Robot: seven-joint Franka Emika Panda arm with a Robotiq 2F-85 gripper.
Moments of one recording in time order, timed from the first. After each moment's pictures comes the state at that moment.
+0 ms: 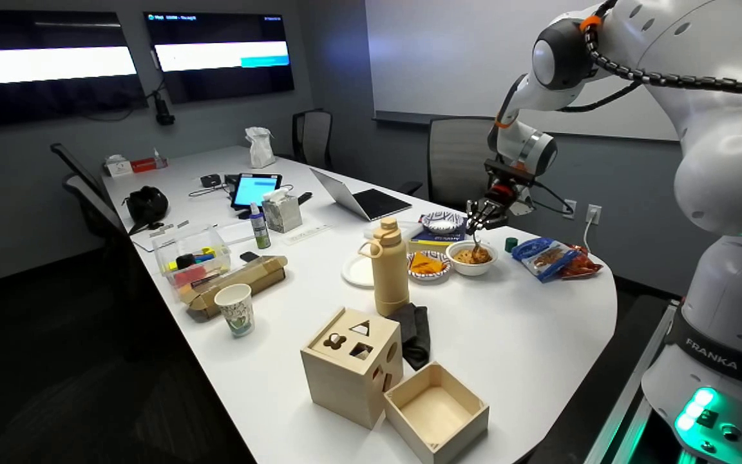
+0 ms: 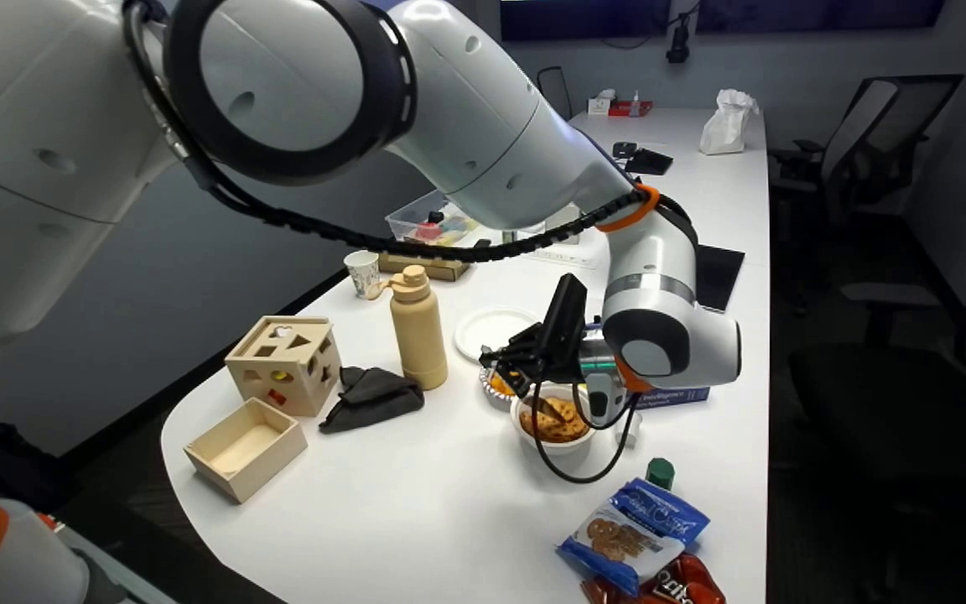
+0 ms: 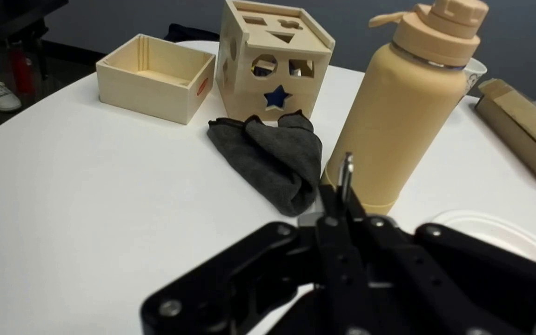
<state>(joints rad) -0.47 0.87 -0.30 -1.60 0.96 1.36 0.20</state>
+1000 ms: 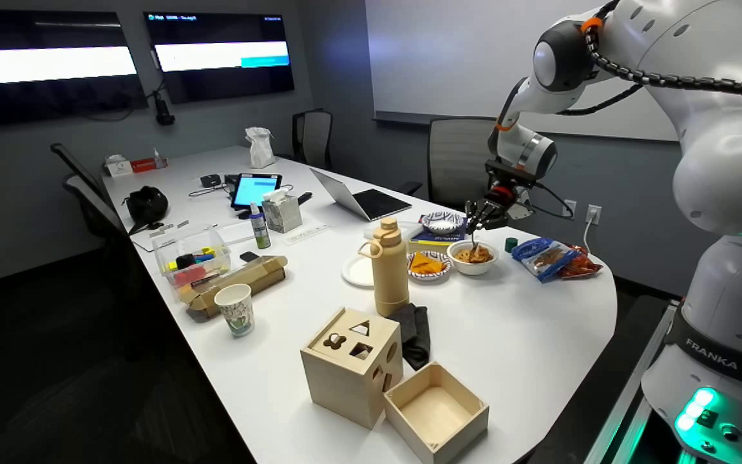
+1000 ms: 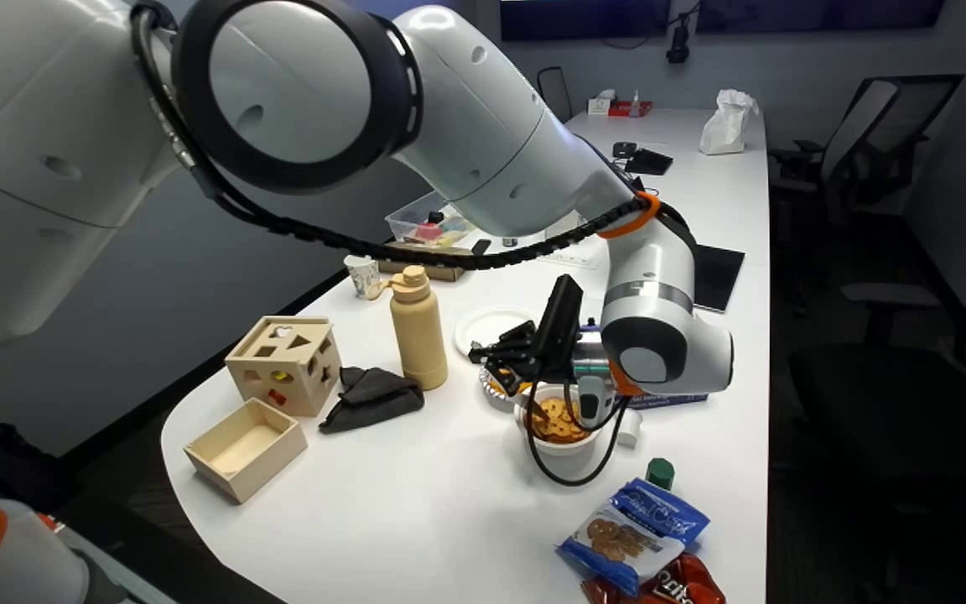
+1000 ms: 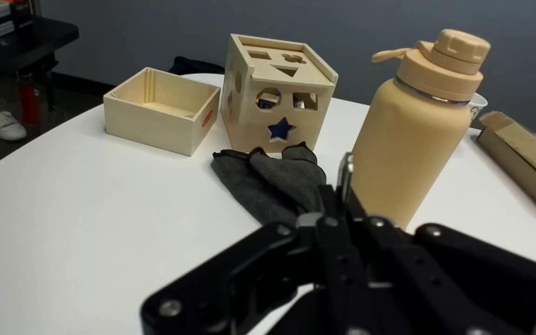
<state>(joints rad) -0.49 0.88 -0.28 -1.59 0.96 1.29 0.19</state>
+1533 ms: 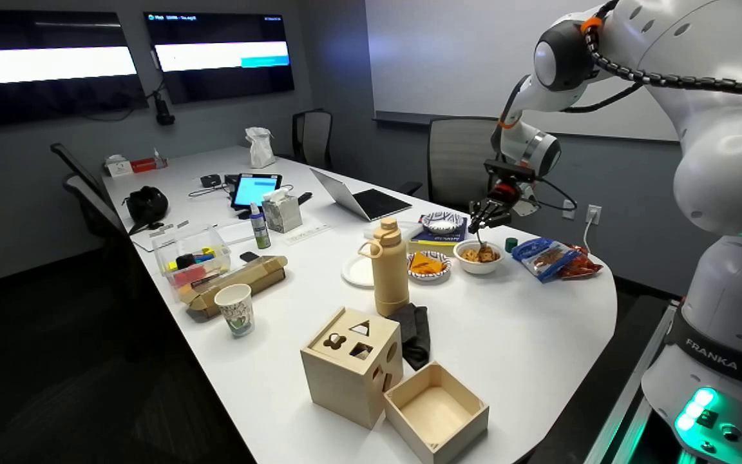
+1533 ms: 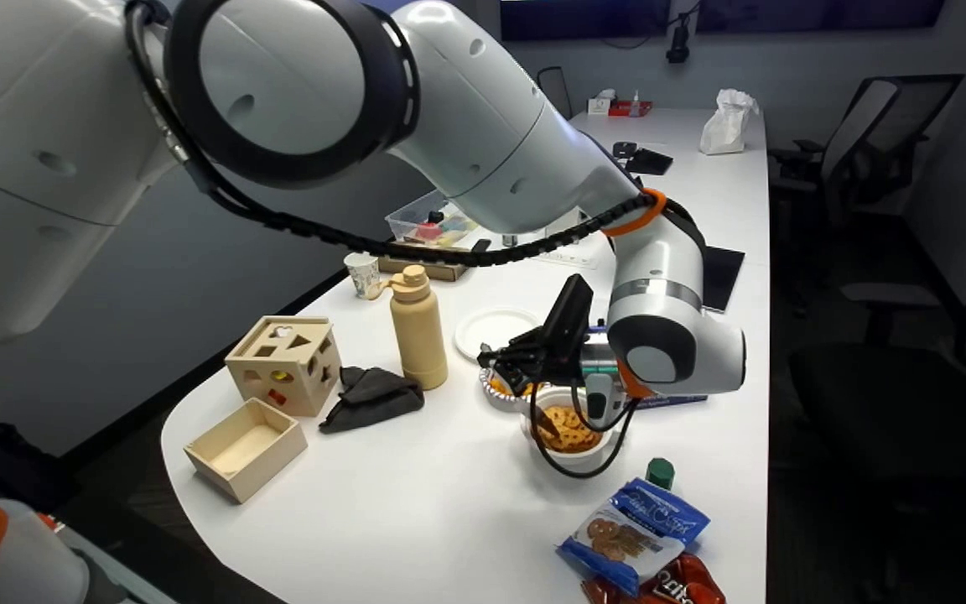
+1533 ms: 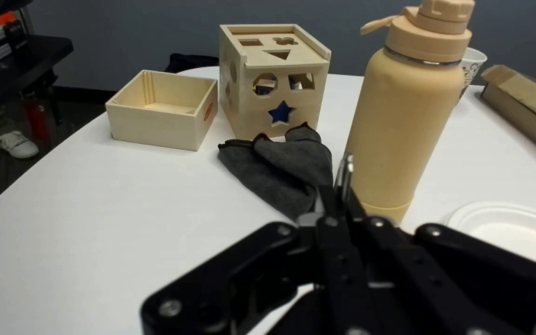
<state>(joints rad) -0.48 0.88 -0.31 -1.59 0.96 1.31 0.32</state>
